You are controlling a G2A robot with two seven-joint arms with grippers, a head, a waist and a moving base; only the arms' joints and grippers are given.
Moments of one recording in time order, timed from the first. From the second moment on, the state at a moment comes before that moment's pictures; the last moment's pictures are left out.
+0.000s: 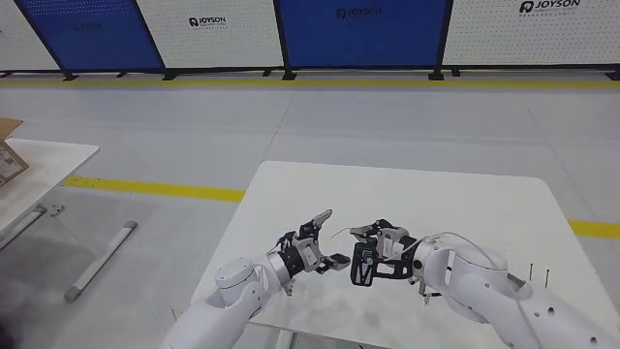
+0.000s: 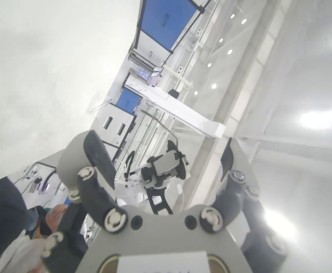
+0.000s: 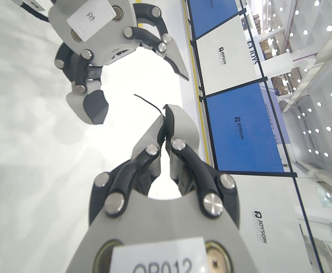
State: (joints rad) left arm 1.49 -1.09 -1.19 -1.68 -1.07 0.22 -0.35; right arm -0.69 -0.92 0.38 -1.76 -1.51 -0.34 0.16
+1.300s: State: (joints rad) left arm 1.46 -1.10 -1.19 -1.71 -1.07 0.26 -0.26; right arm -0.69 -0.92 0.38 -1.76 -1.51 -0.34 0.16
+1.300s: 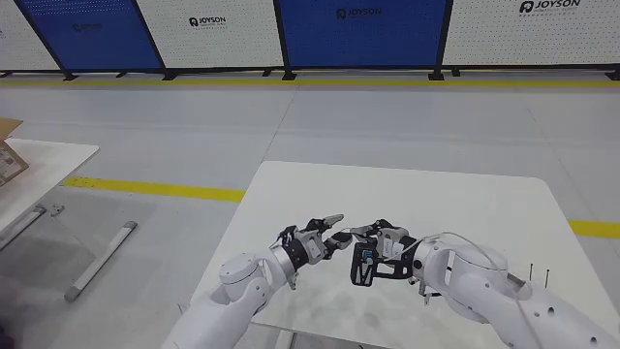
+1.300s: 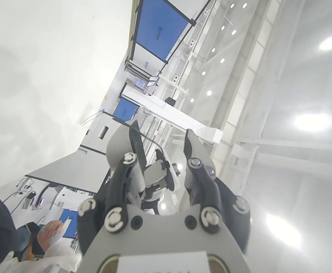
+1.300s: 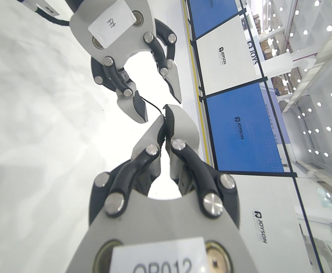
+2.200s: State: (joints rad) left arm 1.48 -1.11 -1.18 -1.71 -1.02 0.24 -0.28; right arm -0.72 -0.92 0.40 -1.76 -1.51 -0.34 0.16
